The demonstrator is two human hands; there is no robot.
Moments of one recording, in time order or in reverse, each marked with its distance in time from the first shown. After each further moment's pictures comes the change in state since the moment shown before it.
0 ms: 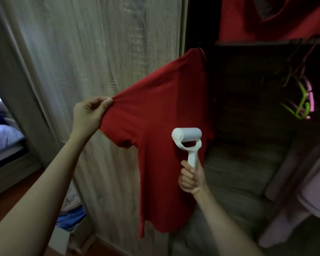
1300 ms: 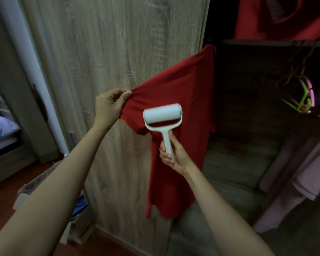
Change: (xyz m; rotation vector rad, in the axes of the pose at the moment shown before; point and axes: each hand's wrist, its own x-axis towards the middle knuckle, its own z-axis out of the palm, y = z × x) left_hand -0.011 0.006 -0.003 -0.007 0.008 0.033; right_hand 0.068 0.039 0.055 -0.540 0.585 0.018
